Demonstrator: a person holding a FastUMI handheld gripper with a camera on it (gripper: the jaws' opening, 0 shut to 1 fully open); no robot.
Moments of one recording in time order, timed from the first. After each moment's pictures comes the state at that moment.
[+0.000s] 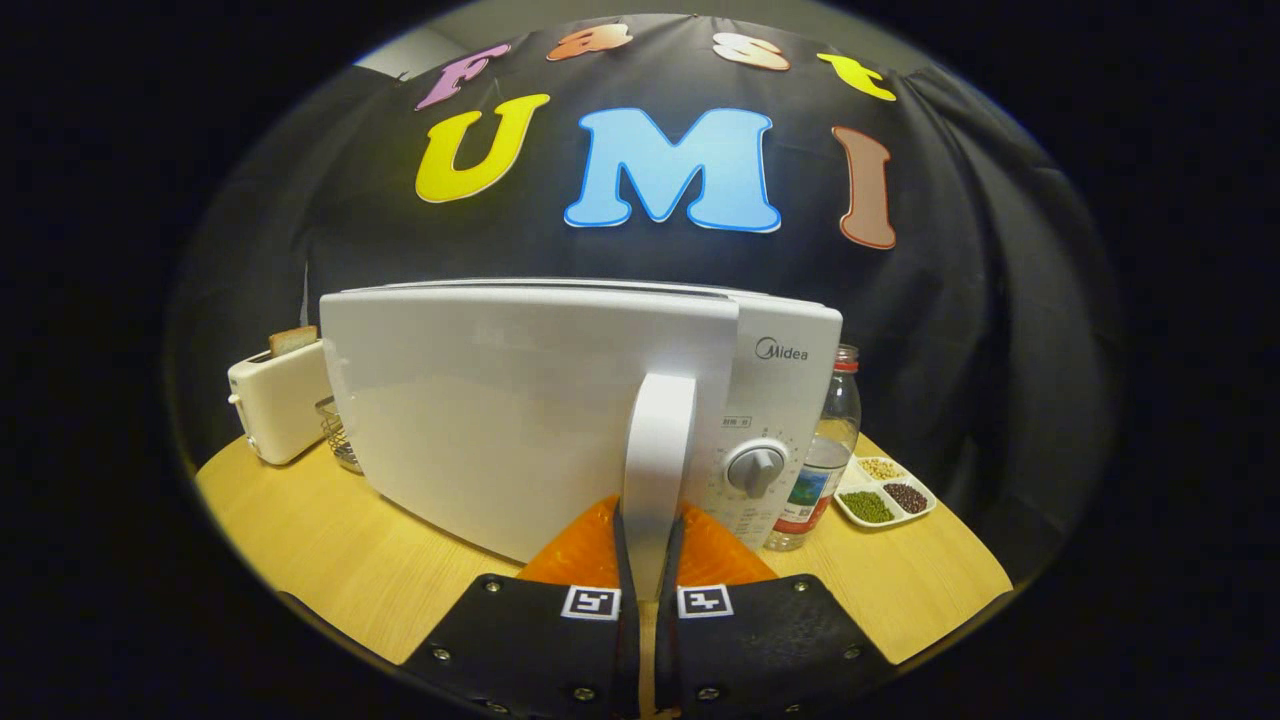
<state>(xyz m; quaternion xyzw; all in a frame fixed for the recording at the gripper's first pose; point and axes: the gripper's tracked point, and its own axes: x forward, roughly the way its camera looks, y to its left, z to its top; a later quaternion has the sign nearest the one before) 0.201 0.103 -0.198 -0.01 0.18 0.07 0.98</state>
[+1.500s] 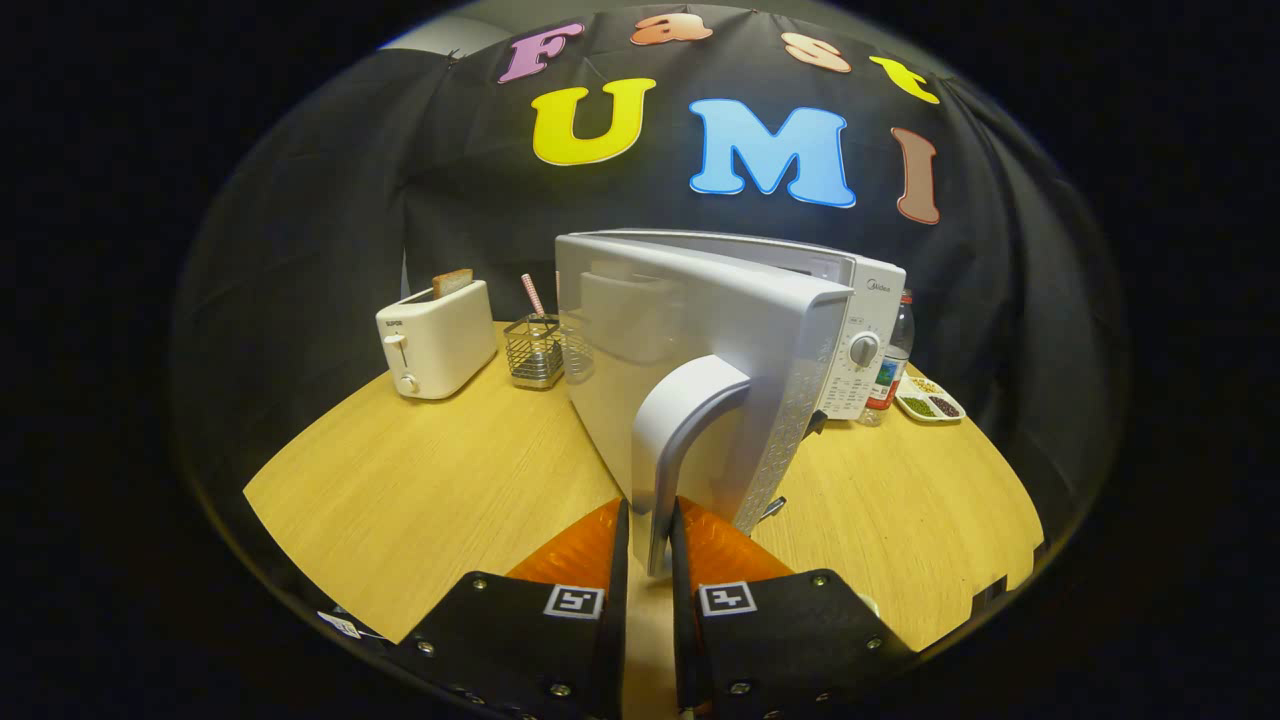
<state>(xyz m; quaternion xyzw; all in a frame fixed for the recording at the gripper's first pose) -0.008 0.246 -0.195 -0.02 0.25 0.14 0.96</state>
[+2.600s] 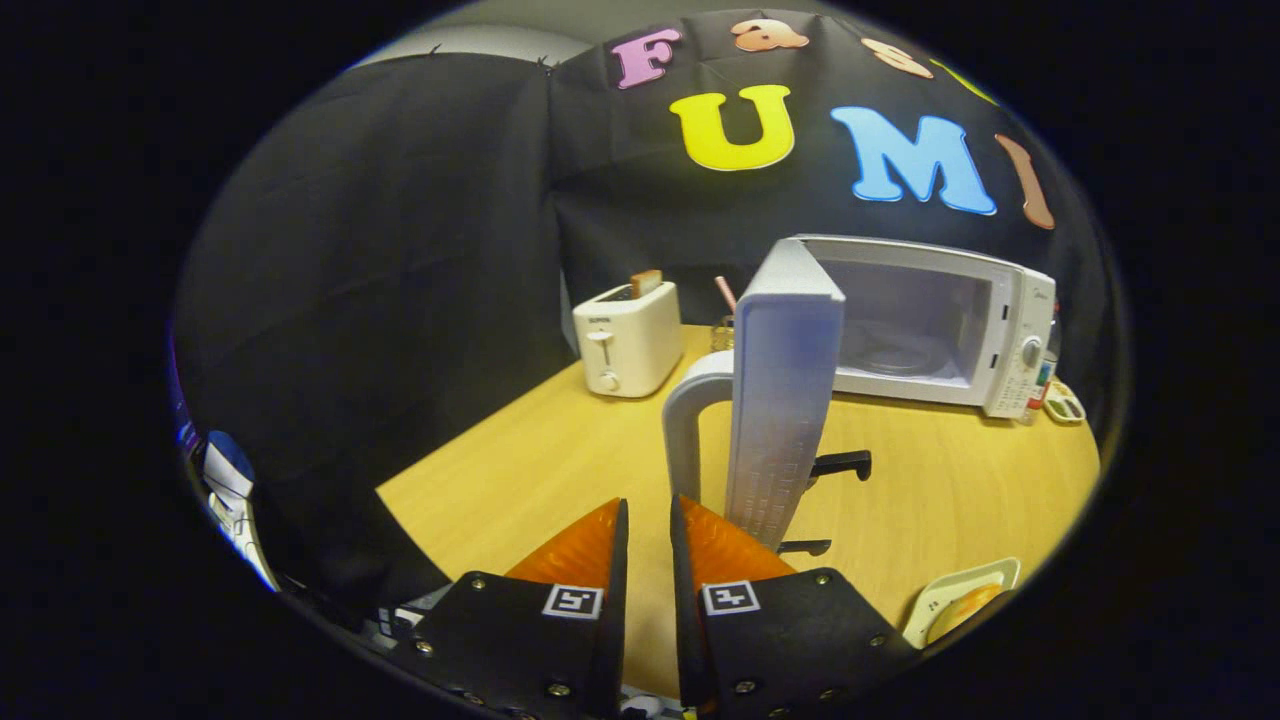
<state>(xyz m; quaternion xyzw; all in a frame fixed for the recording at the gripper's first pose) -0.099 0.397 -0.161 0.03 0.22 0.37 0.90</state>
